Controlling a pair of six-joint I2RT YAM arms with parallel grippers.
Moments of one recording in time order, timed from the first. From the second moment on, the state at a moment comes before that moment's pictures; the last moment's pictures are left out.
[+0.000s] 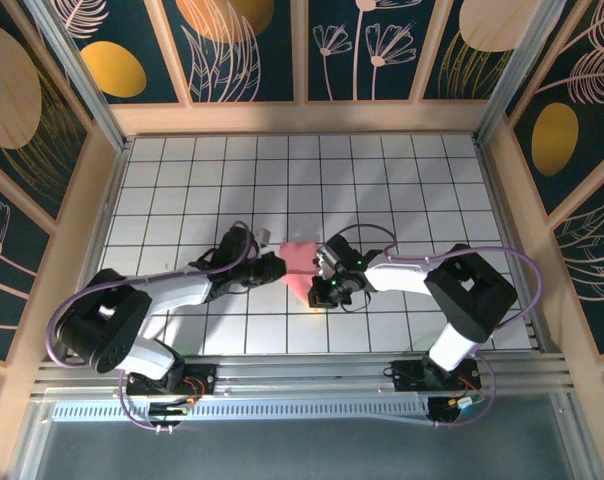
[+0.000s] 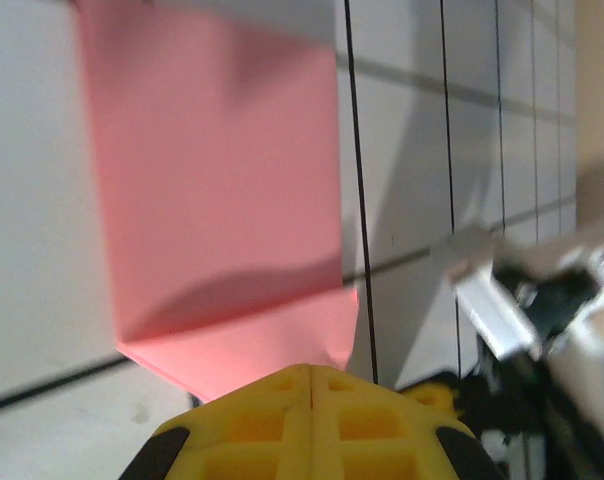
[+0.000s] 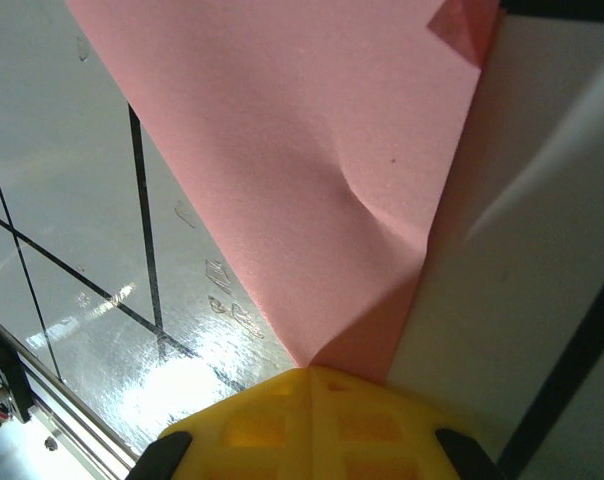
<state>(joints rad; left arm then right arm) -0.65 1.49 0.56 0.18 0.41 -0.87 0.82 1.64 0.75 -0.27 -0.45 0.72</state>
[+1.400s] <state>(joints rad) -0.69 1.69 0.61 0.21 0.41 -0.94 0.81 1.67 0.84 -0.23 -0.48 0.79</state>
